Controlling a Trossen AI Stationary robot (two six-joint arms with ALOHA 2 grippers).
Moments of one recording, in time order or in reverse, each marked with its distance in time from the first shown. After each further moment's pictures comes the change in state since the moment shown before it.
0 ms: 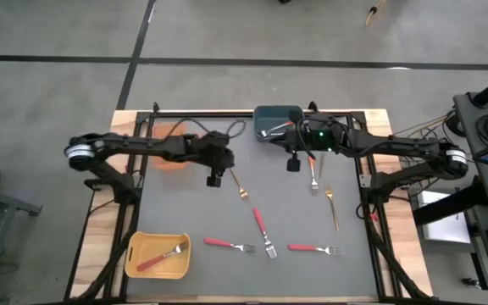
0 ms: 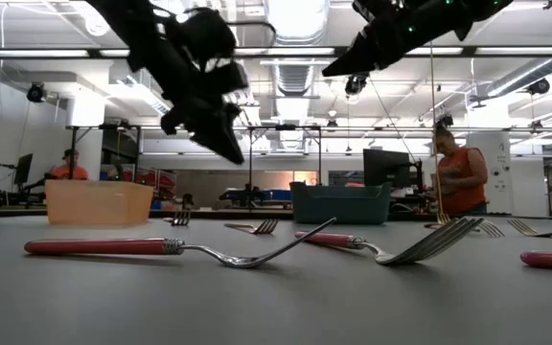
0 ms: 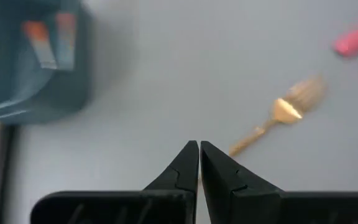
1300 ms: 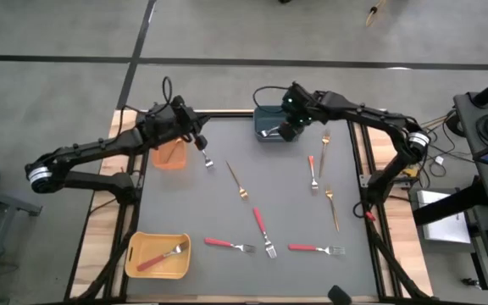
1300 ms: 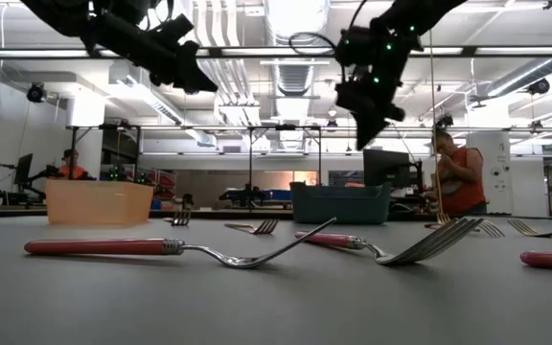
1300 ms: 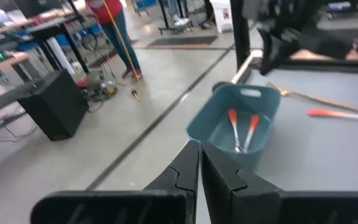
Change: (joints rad) left arm 0.256 -0.463 -0.220 0.380 -0.167 -0.287; right arm -0.286 0.391 0.459 -0.769 0.233 0.479
